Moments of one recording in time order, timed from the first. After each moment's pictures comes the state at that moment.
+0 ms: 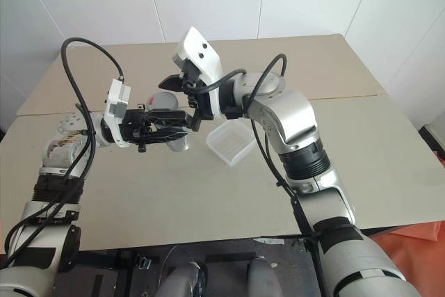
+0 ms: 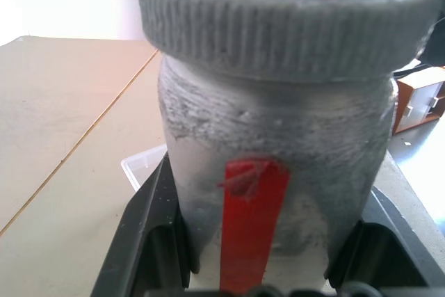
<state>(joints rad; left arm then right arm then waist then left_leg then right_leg) -0.74 0.58 0.02 0.31 -0.47 0.27 -1.40 -1.10 -0.28 0.23 0.01 0.41 0.75 0.91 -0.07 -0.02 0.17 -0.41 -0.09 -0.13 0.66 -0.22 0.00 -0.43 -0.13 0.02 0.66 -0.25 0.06</state>
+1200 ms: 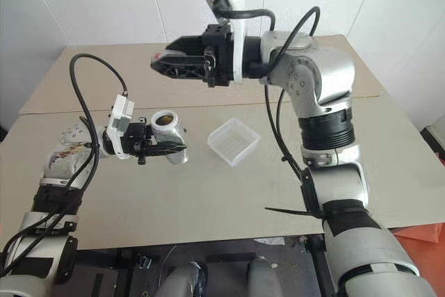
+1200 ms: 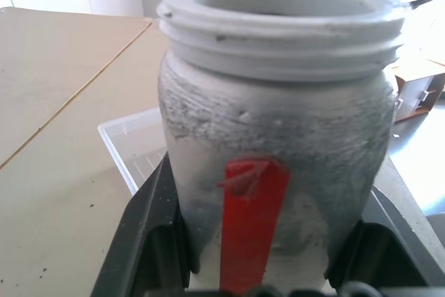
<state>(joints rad) -0.66 0.59 0.01 0.27 -0.47 0.26 -1.41 -1.26 -0.36 0.05 0.14 0.55 0.91 0.94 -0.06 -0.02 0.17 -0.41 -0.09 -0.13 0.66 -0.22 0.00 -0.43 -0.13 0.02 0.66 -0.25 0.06</state>
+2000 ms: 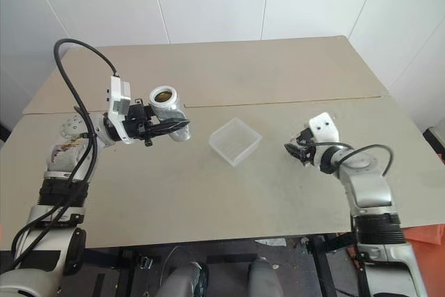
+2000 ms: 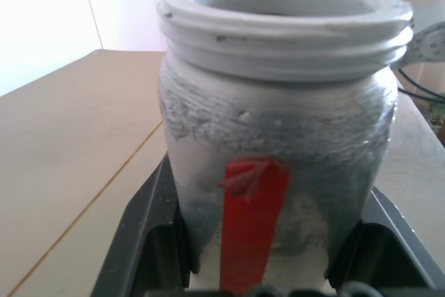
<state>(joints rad) -0.71 0.53 0.05 0.28 -0.45 0.22 -1.24 -0.45 -0.62 -0.05 0.08 0.19 0.61 0.58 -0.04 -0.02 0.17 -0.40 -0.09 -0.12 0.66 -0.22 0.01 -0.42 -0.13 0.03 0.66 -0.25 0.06</state>
